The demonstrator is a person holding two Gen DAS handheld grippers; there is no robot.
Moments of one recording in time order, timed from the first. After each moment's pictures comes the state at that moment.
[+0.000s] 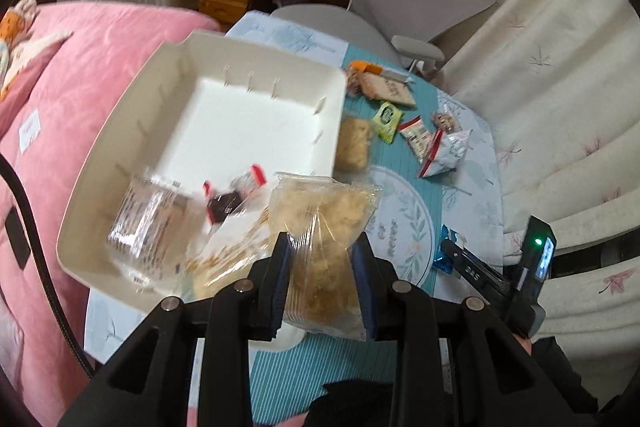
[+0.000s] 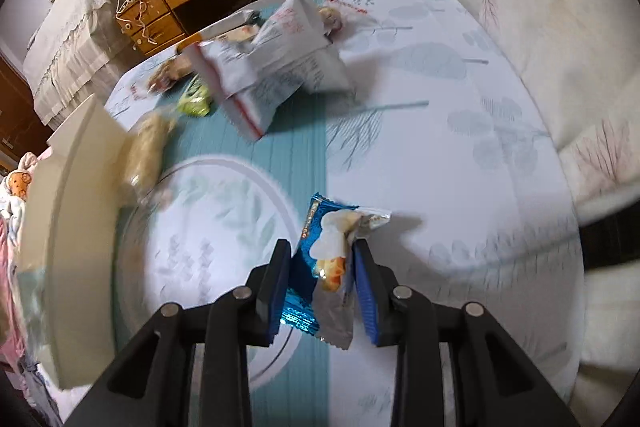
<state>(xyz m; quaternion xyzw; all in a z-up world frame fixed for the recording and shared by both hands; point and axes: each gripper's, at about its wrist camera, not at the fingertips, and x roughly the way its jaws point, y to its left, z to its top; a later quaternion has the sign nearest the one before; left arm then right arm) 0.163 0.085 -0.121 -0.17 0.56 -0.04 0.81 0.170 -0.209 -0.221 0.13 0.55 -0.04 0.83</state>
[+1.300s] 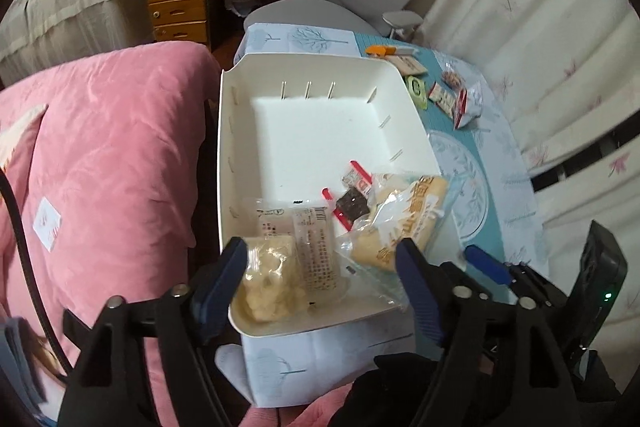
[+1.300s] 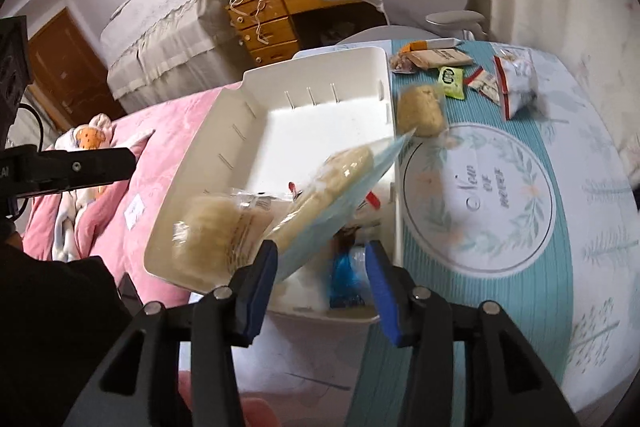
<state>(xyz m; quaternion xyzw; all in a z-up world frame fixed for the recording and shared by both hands) 0.168 0.233 -0.111 -0.02 0.56 -0.16 0.81 0.075 0.051 -0.144 0.11 0.48 0.06 0.87</state>
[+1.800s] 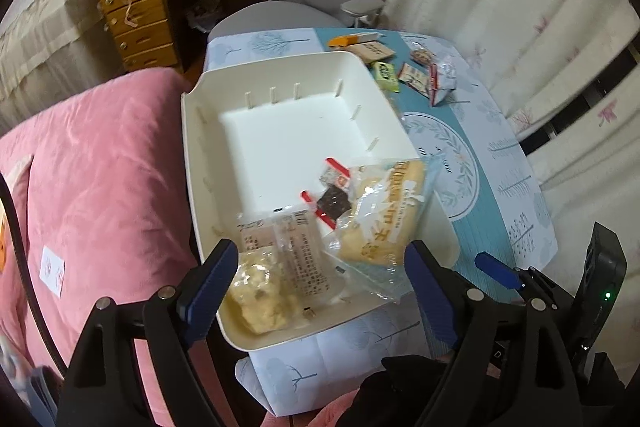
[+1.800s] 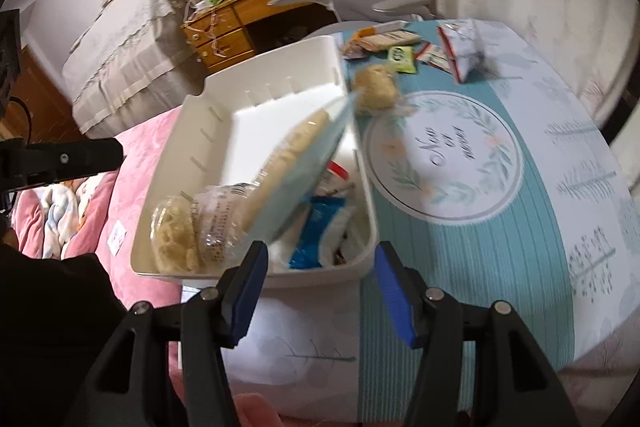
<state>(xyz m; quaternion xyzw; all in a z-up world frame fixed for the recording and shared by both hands) 0.163 0.200 -0.105 0.04 0.55 -0.22 0.81 0.040 0.046 -0.150 0.15 0.48 -0.03 0.86</state>
